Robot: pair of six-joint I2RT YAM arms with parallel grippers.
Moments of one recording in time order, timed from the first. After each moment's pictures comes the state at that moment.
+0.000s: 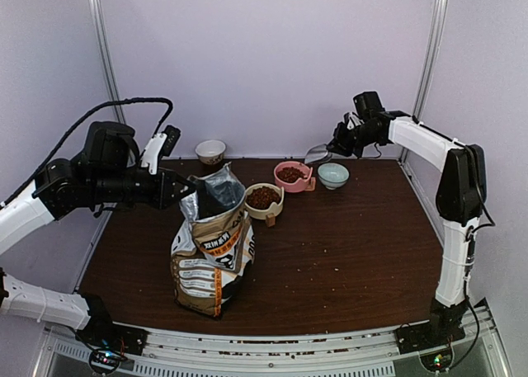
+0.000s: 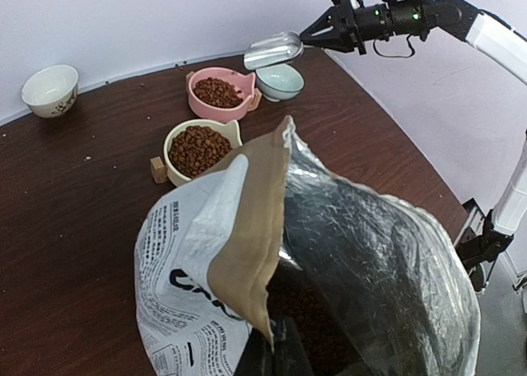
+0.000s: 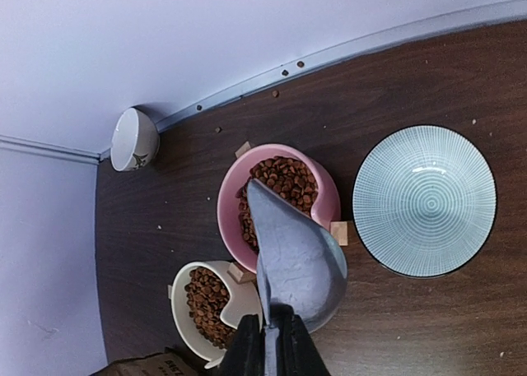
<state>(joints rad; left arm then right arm) -0.81 1.04 1.16 -0.63 0.02 -0.36 0.29 2.06 1.92 -0.60 -0.31 0.66</state>
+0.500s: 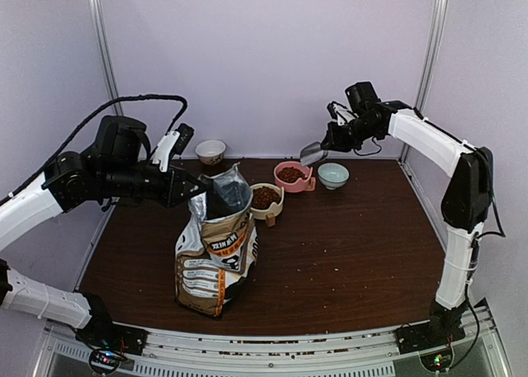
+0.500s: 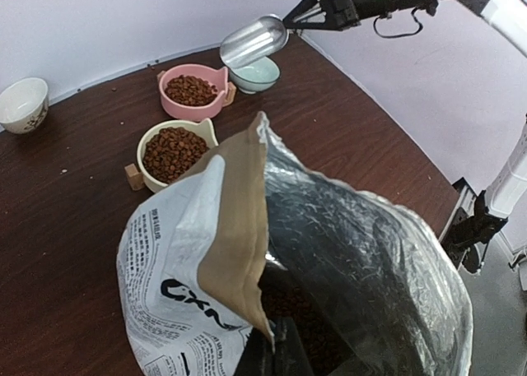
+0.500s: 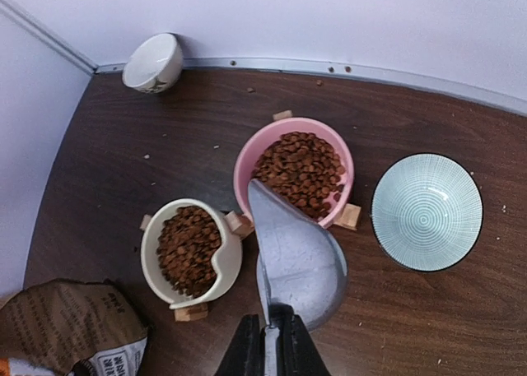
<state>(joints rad) -0.82 1.10 1.20 -0.62 0.09 -0.31 0.38 1.99 1.96 -0.74 -0.22 0.28</state>
